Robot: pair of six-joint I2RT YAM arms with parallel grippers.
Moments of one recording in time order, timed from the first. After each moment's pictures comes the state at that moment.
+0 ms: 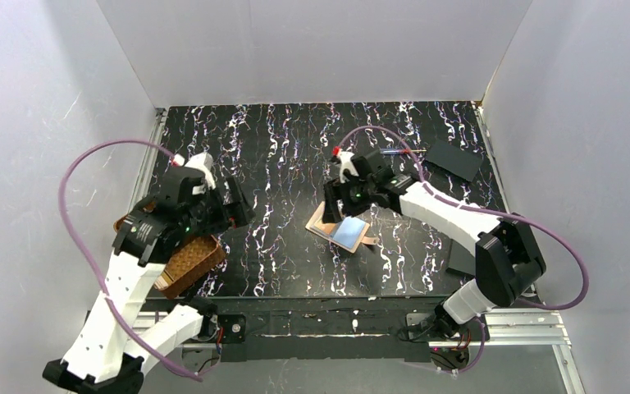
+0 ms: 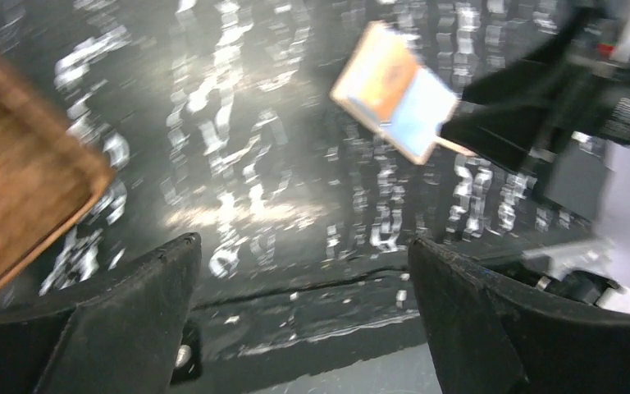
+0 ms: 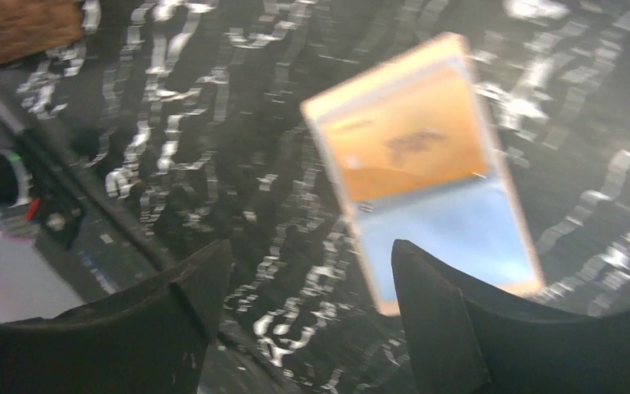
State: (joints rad) left arm -0.41 0.92 1.21 -1.04 0.08 -0.58; right arm 0.65 1.52 1.10 -0.46 -0.33 0.24
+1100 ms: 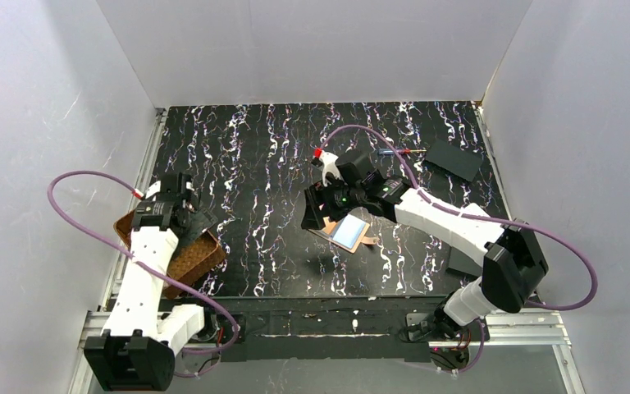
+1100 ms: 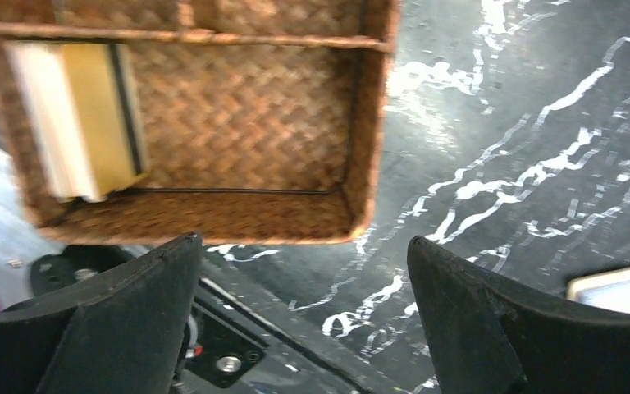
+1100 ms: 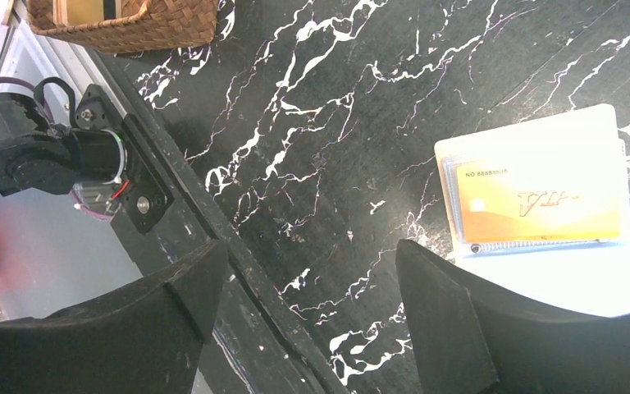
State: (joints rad) left arm -0.01 0.98 0.96 -1.19 -0.33 -0.74; right arm 0.83 1.50 1.16 -0.38 -0.38 0.33
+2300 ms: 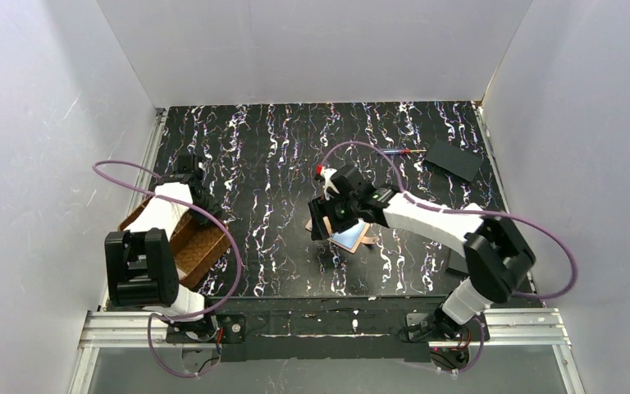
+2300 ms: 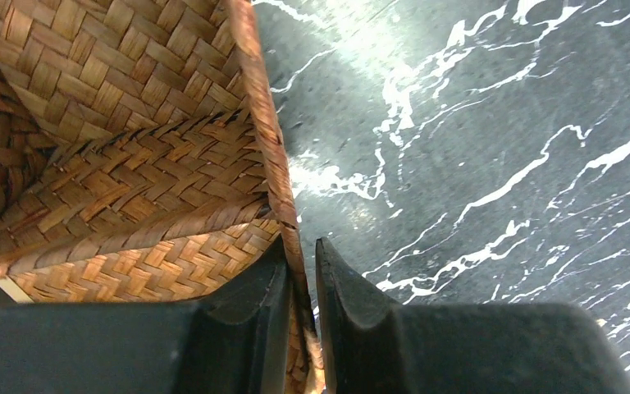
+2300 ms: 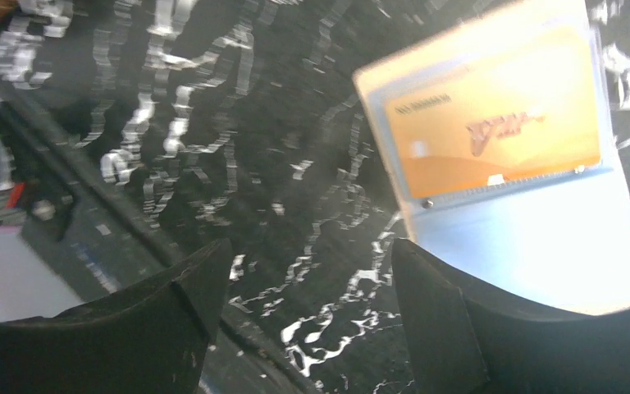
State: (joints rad) left arm 0.04 1.46 0.94 -0.74 -0.09 -0.76; right arm 0.83 1.53 1.08 -0.40 -0.27 0.33
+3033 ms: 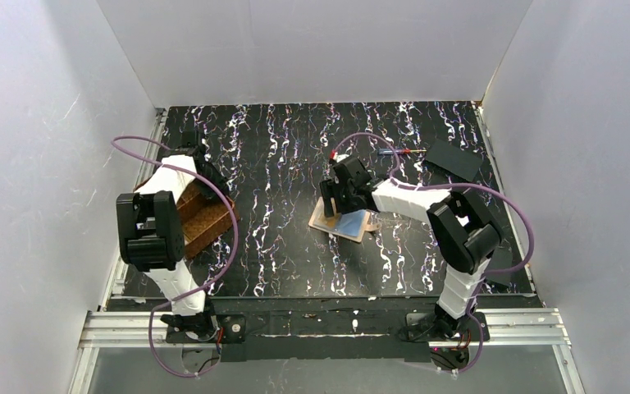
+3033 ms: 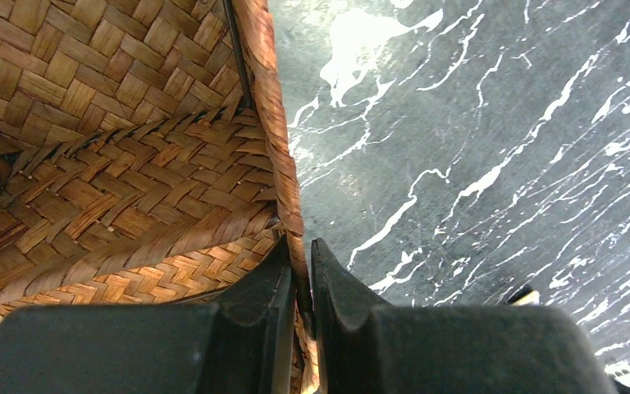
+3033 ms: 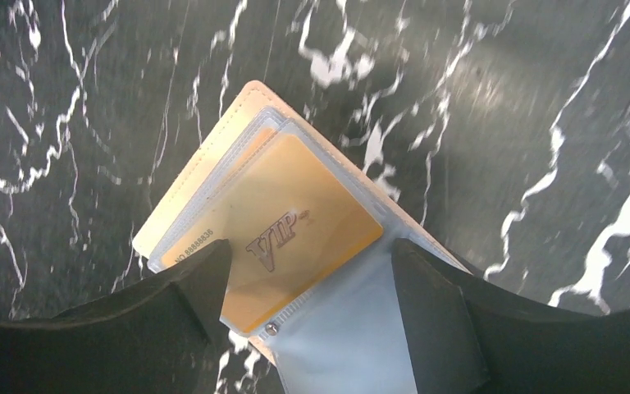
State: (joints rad) left arm 0.04 1.75 1.23 -0.71 0.07 -0.65; right arm 0.71 1.80 1.10 -0.25 0.01 0.36
